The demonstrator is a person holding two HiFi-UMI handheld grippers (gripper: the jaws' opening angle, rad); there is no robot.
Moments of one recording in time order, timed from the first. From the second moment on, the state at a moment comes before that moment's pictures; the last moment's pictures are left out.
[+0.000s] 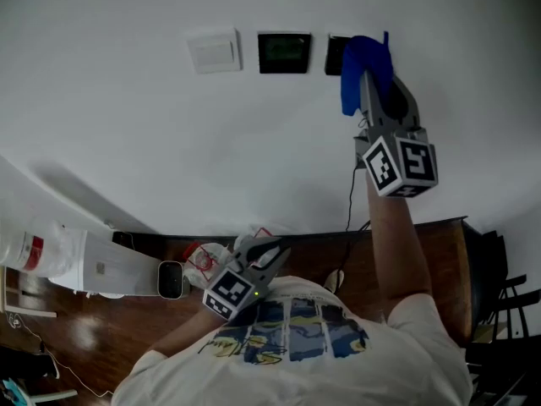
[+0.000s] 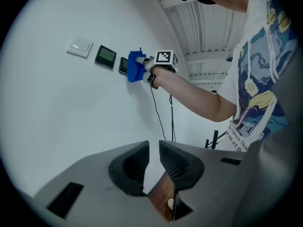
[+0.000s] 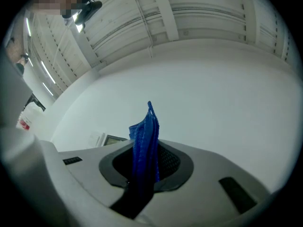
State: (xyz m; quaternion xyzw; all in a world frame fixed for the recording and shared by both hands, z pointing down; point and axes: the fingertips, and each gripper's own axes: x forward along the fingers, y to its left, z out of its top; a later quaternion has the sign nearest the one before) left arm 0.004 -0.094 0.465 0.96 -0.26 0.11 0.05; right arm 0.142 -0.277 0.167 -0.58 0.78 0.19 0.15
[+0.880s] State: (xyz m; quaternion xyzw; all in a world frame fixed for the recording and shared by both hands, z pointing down) left arm -0.050 -0.095 0.463 0.93 -0.35 0.09 0.06; right arm 0.000 -0.330 0.176 -0.49 0.84 0.19 0.13
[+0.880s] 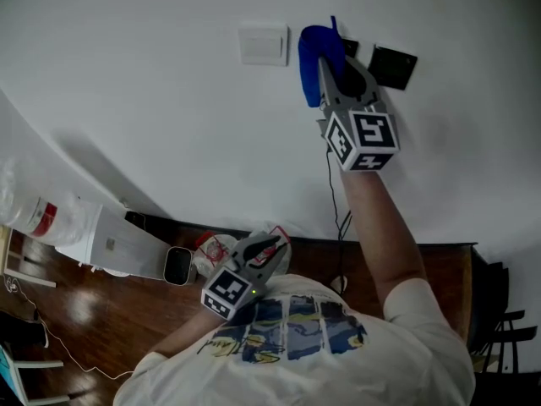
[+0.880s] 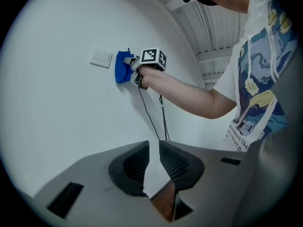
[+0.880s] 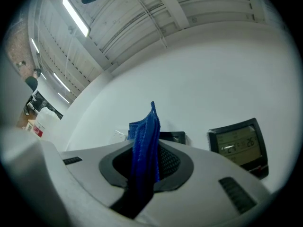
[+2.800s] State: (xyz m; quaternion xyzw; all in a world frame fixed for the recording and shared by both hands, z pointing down) left arm -0.002 -0.106 0.466 0.95 -0.29 0.11 0.05; right arm 0.173 -0.321 0.175 -0.60 0.76 0.19 0.14
